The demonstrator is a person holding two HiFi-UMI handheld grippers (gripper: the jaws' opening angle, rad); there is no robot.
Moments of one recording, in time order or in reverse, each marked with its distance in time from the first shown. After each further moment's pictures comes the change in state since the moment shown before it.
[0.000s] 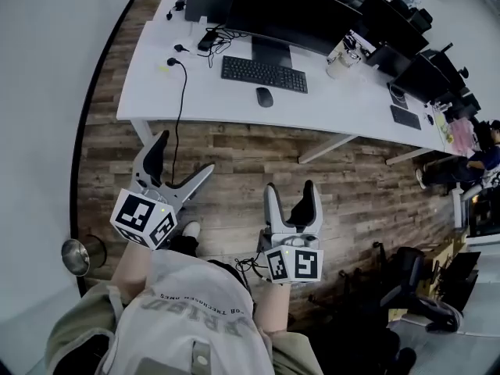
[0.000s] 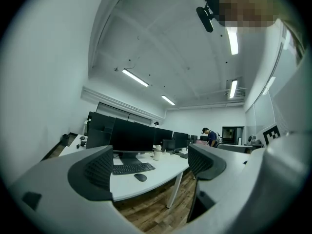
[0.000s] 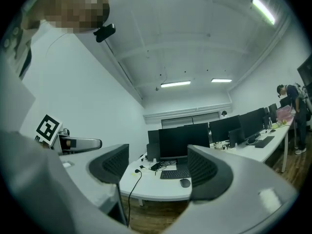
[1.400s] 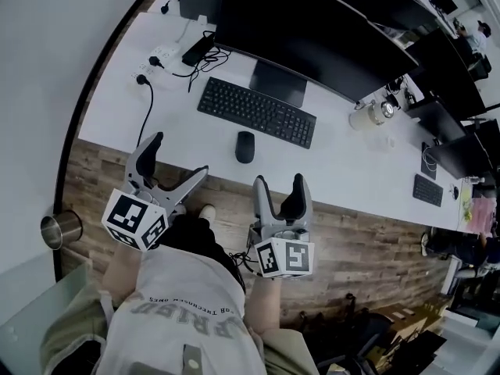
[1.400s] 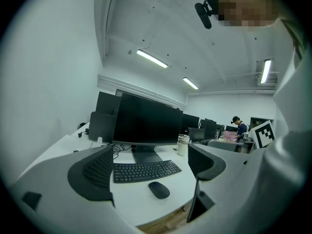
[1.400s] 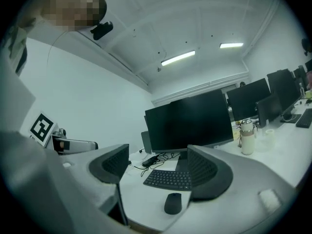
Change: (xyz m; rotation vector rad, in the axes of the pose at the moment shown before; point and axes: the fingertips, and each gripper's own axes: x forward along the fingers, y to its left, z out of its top) left arm 0.303 0.081 -0.049 -0.050 0.171 0.261; right arm 0.314 -0.201 -0.081 0.133 0.200 0.239
